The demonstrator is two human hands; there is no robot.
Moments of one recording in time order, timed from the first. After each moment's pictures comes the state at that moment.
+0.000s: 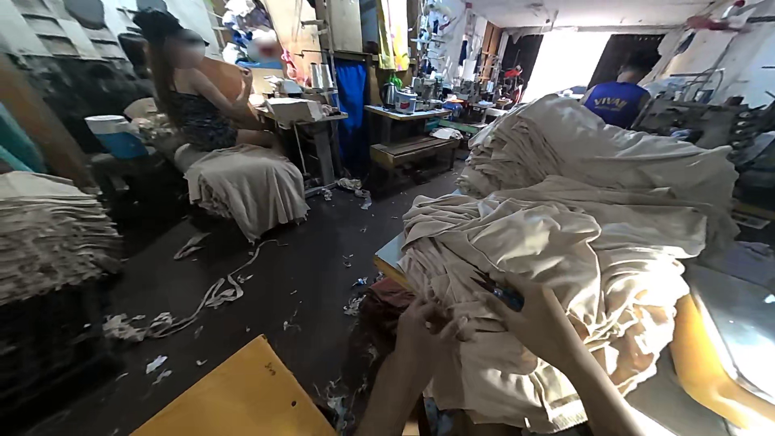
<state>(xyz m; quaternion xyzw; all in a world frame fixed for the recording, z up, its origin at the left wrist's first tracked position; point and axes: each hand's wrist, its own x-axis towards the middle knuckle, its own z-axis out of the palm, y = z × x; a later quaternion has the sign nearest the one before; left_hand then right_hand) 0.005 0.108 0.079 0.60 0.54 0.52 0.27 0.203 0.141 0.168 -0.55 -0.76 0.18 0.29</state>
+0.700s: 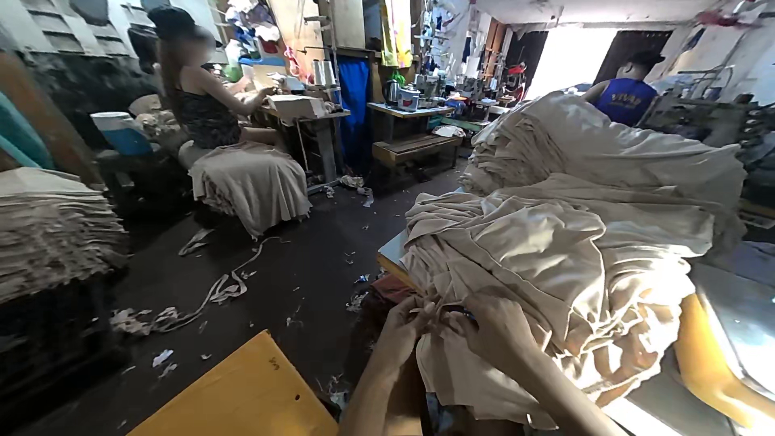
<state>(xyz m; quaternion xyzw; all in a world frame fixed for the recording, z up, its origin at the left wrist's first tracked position) -0.027 0.107 0.078 0.43 0.43 0.56 0.56 0.161 0.131 0.139 -0.49 -0.86 0.03 0.10</state>
